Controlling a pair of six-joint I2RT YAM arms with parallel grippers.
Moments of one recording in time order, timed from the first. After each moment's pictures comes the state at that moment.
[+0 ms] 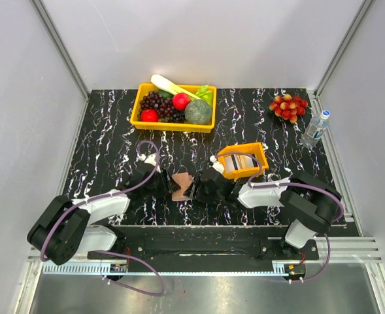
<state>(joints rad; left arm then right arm) -0.56 1.24 0.34 0.19 0.13 -0.77 1.00 1.63 0.68 0.24 0.08 1.12</state>
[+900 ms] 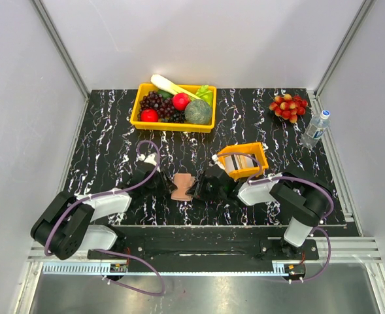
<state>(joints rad) -0.55 1.30 0.35 0.23 0.12 -0.78 0.92 1.72 0.65 0.43 -0.06 1.16</state>
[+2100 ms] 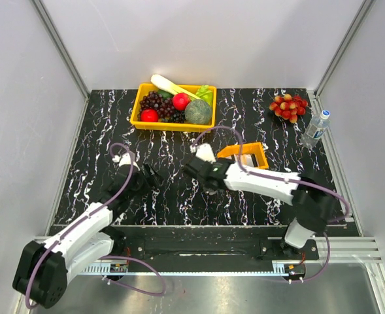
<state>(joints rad) -0.44 0.89 0.35 -0.12 -0.07 -0.79 1.03 1.62 1.21 -0.72 0.48 0.60</state>
